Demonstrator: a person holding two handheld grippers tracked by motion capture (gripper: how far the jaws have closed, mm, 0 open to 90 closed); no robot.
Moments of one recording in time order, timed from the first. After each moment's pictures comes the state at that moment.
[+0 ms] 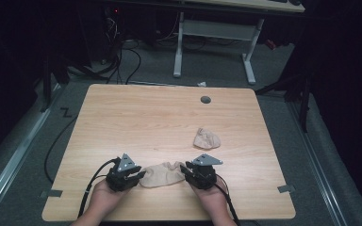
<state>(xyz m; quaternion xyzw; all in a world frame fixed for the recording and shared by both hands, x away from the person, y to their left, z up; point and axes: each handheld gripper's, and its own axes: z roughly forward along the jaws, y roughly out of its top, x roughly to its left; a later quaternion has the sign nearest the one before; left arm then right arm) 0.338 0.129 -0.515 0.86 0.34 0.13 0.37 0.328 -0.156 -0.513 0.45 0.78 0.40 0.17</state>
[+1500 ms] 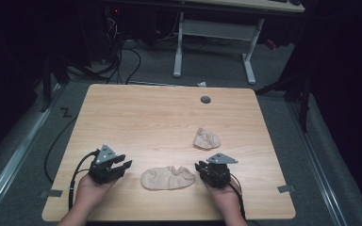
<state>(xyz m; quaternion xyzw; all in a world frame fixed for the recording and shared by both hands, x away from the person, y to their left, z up) 0.348 0.180 -0.483 0.80 0.39 0.12 0.44 0.327 -0.201 -0.509 0.48 0.76 0.38 0.18</state>
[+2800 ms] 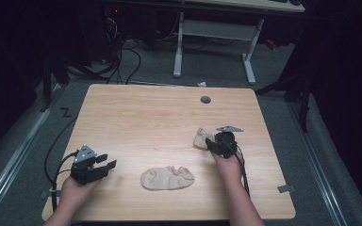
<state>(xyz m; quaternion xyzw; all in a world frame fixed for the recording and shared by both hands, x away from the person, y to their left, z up) 0.354 0.226 -0.502 0.79 0.42 0.16 0.42 0.426 -0.236 -0.506 0.58 0.72 0.33 0.21</state>
